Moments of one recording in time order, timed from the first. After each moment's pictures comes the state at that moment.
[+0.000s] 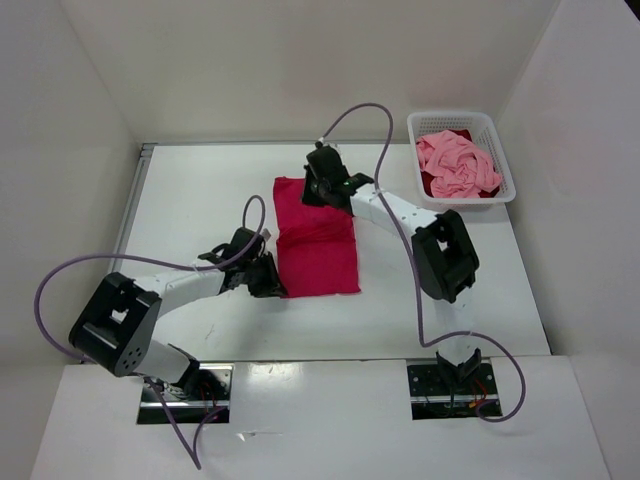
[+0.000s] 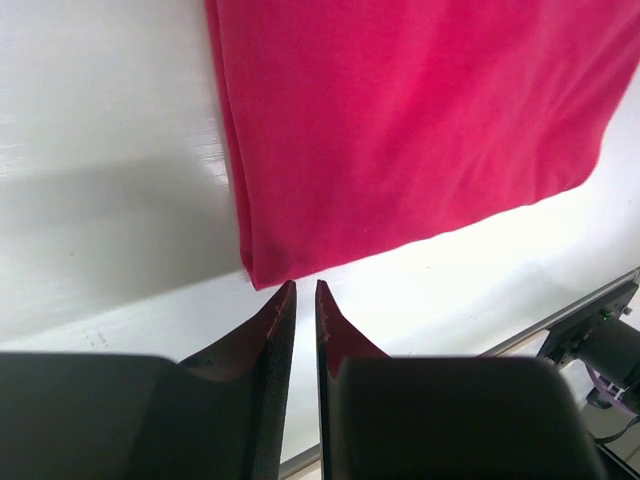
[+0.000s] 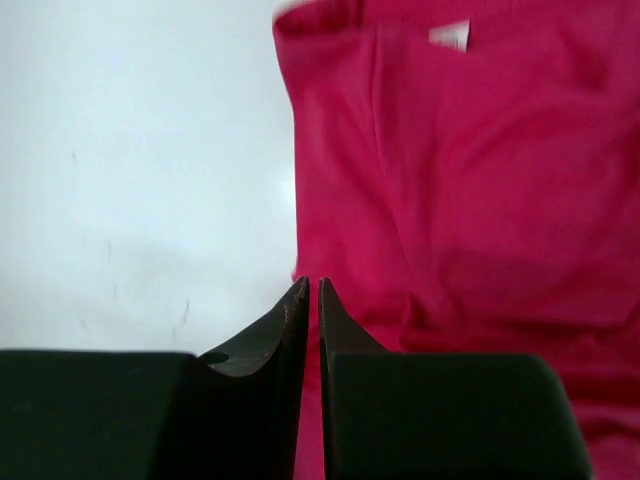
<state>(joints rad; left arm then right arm) -0.49 1.45 0.66 -0.20 0.28 -0.76 0.63 2.07 1.71 -0.30 0.09 0.64</state>
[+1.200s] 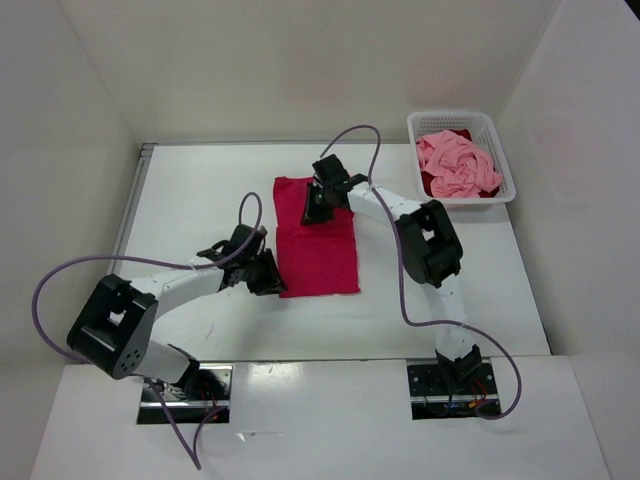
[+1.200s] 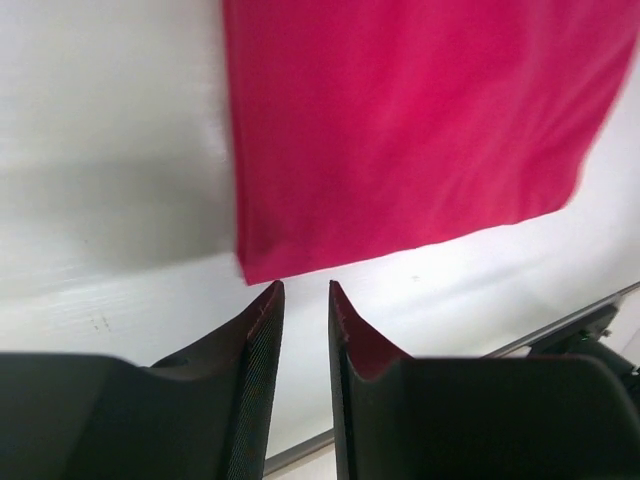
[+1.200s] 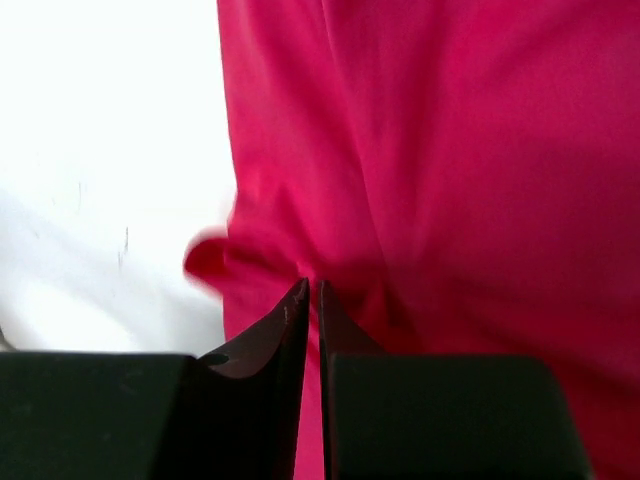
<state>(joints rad) -0.49 1.43 0.68 -0.25 0.23 -0.81 0.56 2.25 1.76 -0.41 -0.24 0.60</state>
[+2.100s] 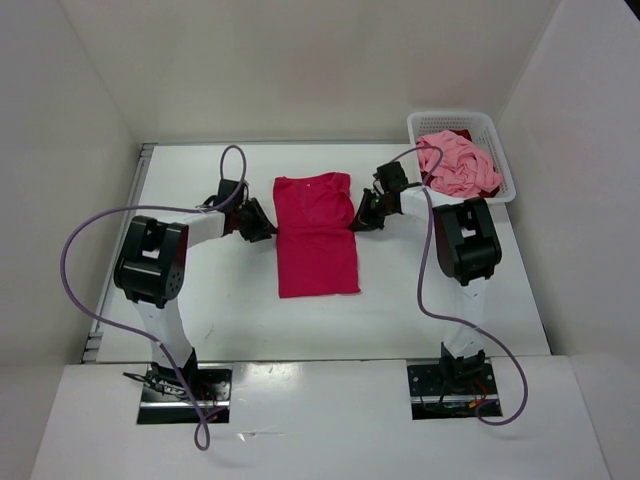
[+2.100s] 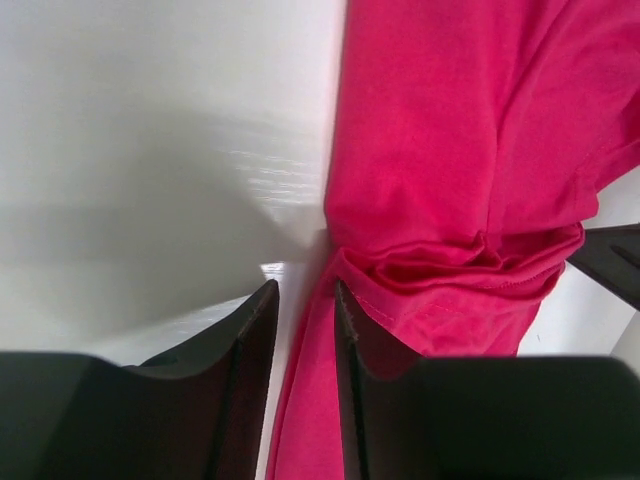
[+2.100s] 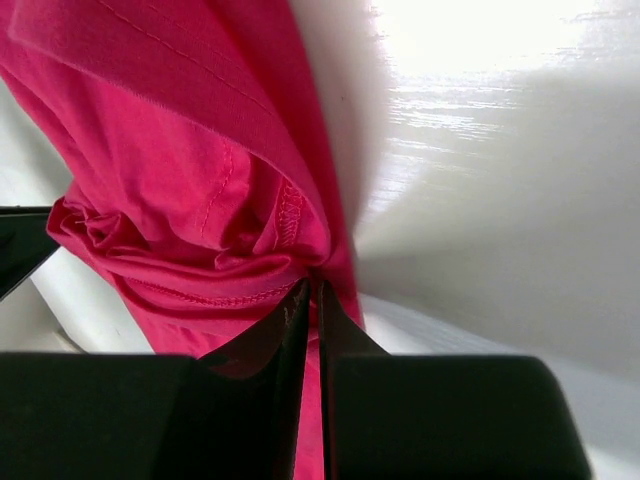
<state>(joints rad) -0.20 1.89 1.10 -0.11 0.30 -0.74 0.26 2.08 1.38 -0.32 -0.43 0.60</state>
